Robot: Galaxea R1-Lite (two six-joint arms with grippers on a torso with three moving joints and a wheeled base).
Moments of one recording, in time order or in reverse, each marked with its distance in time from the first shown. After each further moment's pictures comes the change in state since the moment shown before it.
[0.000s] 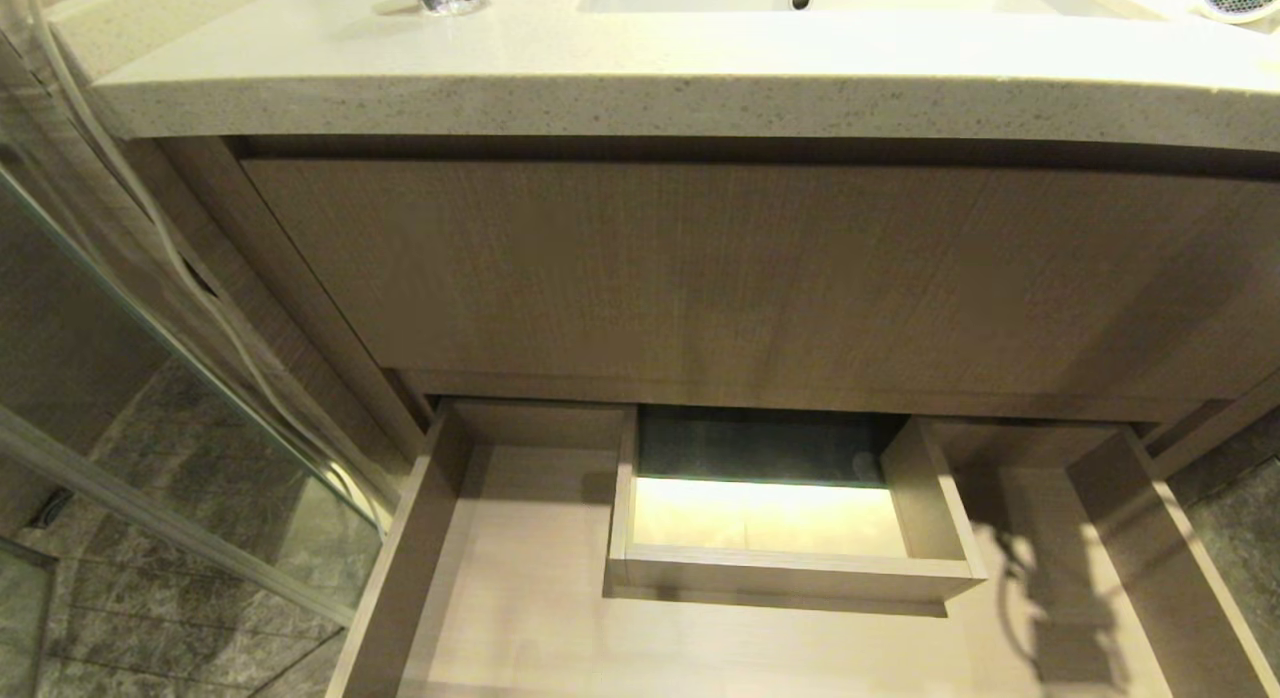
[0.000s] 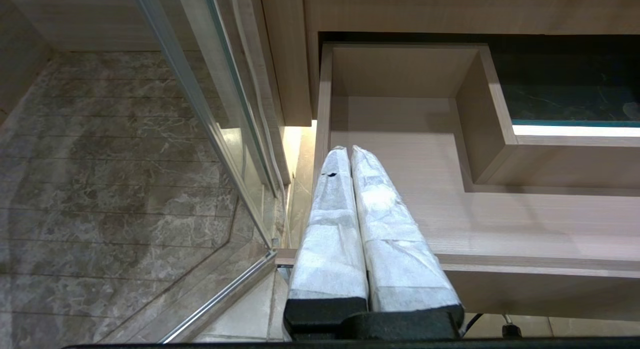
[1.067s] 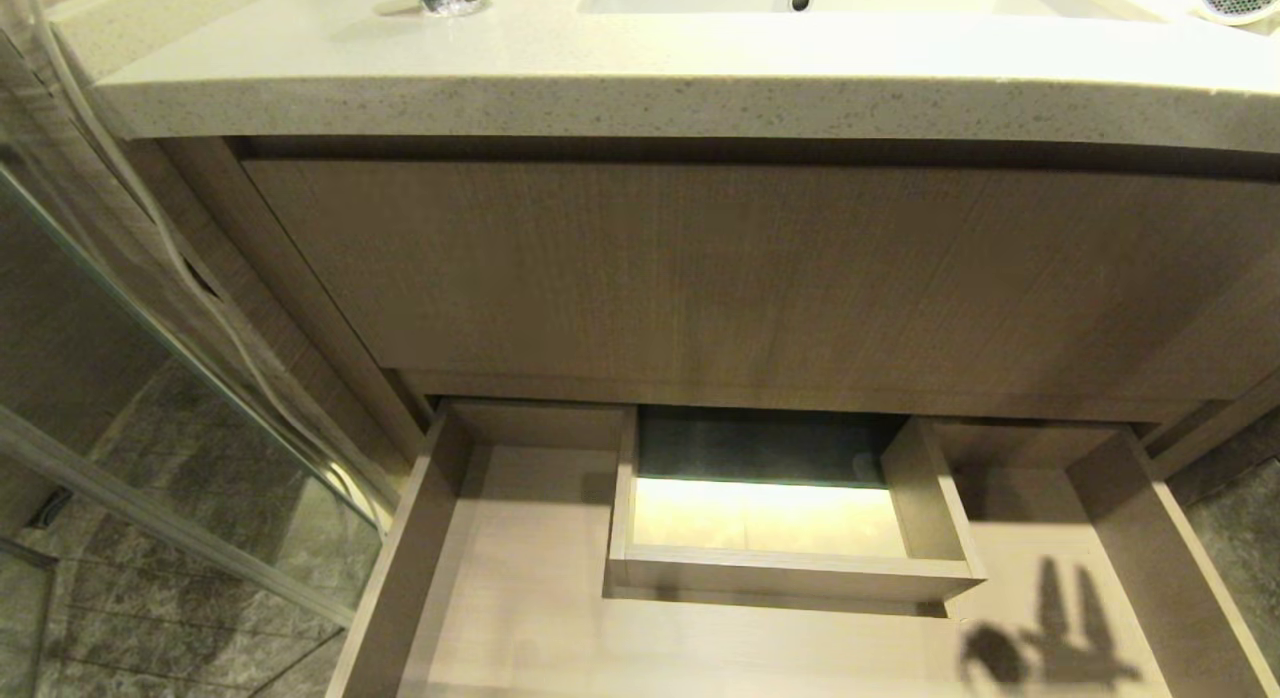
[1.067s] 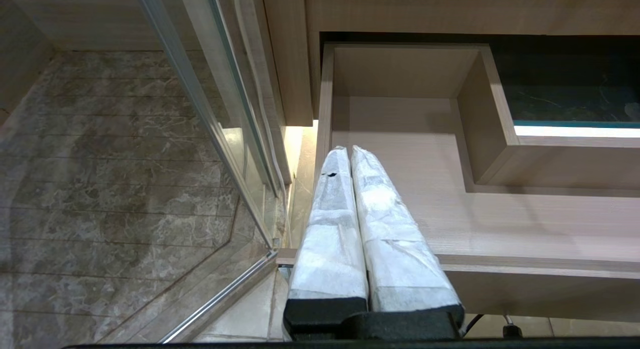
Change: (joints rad) left arm 0.000 0.000 0.000 0.000 0.000 0.000; right arm -0.001 -0.539 0.465 0.275 -0.017 0.153
